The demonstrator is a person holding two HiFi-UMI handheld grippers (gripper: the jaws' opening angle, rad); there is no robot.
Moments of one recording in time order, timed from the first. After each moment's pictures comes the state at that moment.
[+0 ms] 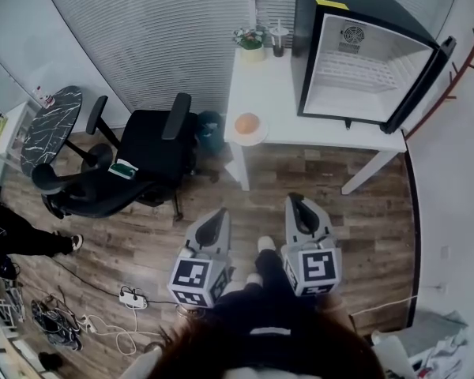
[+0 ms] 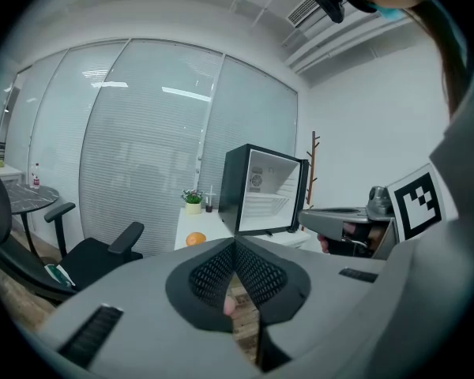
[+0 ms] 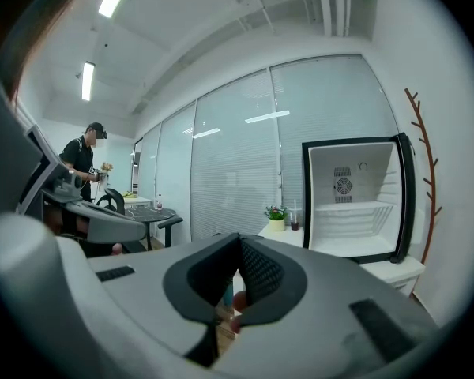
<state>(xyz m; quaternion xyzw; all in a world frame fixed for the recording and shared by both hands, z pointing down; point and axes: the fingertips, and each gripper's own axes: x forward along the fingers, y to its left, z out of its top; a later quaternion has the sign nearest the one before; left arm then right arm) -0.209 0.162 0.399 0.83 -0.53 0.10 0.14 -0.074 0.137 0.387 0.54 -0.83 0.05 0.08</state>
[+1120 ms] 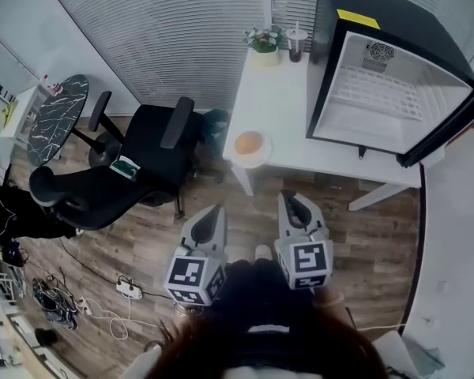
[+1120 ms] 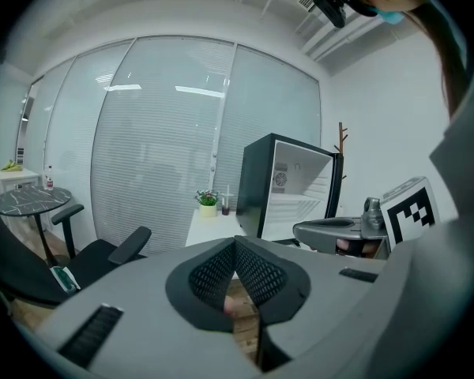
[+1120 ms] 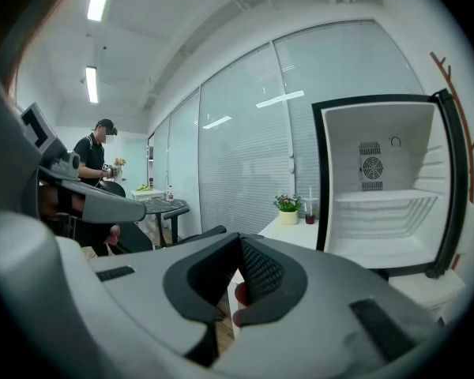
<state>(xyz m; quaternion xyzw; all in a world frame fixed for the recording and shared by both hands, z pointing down) -0.188 0.051 0.402 0.78 -0.59 0.10 0.15 -0.063 0.007 0.421 0.48 -0.87 0.08 0.11</state>
